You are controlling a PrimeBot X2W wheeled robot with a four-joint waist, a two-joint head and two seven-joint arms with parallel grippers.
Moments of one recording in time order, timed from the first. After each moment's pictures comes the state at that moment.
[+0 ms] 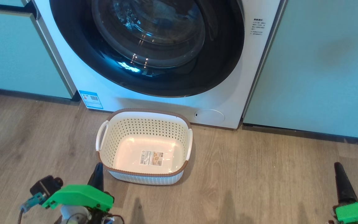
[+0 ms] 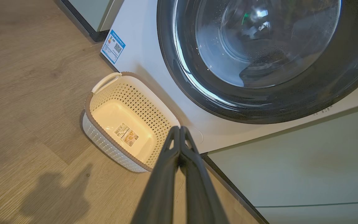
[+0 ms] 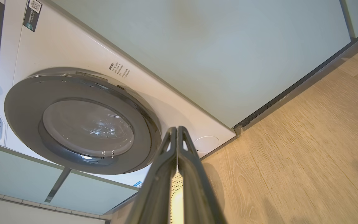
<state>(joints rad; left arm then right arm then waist) -0.04 0.10 -0.14 0.22 -0.98 -0.04 -0.07 0.06 -0.05 -0.07 0.12 0.94 0.13 -0.01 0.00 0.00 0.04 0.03</state>
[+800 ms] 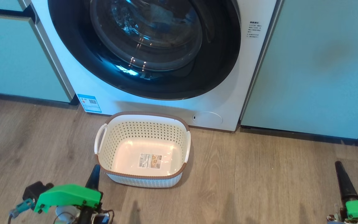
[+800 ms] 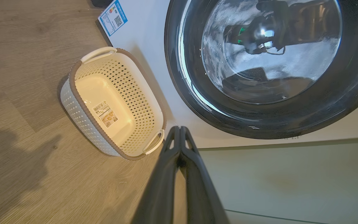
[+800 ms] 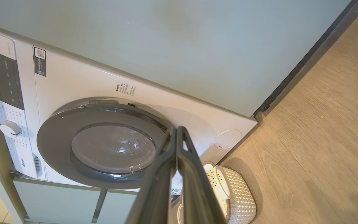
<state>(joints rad) -0.04 0.09 -0.07 0.24 -1.22 -0.07 -0.01 0.03 -0.05 -0.07 0.18 1.21 0.13 0.02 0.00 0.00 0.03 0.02</state>
